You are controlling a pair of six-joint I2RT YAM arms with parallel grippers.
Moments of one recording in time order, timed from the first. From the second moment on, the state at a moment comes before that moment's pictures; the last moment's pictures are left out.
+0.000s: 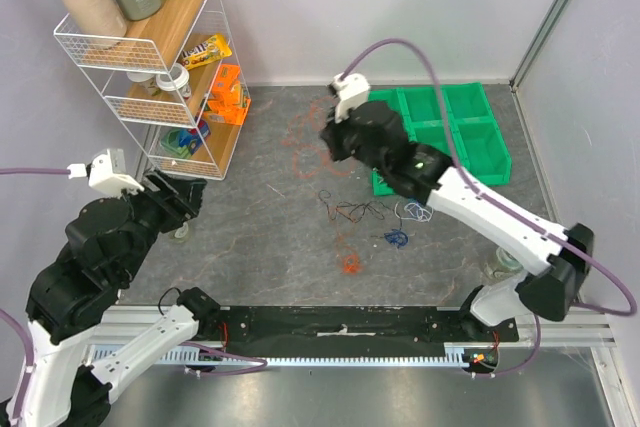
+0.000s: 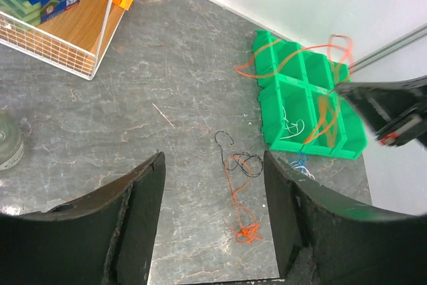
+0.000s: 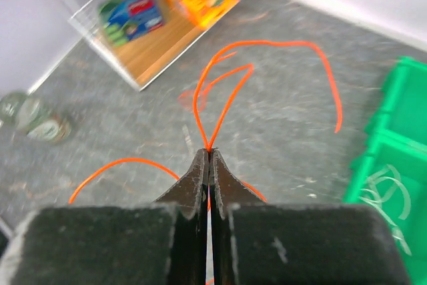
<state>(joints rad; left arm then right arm) -0.61 0.58 1.33 -1.04 -0.47 -0.71 0.89 1.49 1.45 -0.27 0.19 0.20</state>
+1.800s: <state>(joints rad) -0.61 0.91 1.28 -0.92 0.08 -0.60 -0.04 2.03 1.61 -0.64 -0.09 0.10</state>
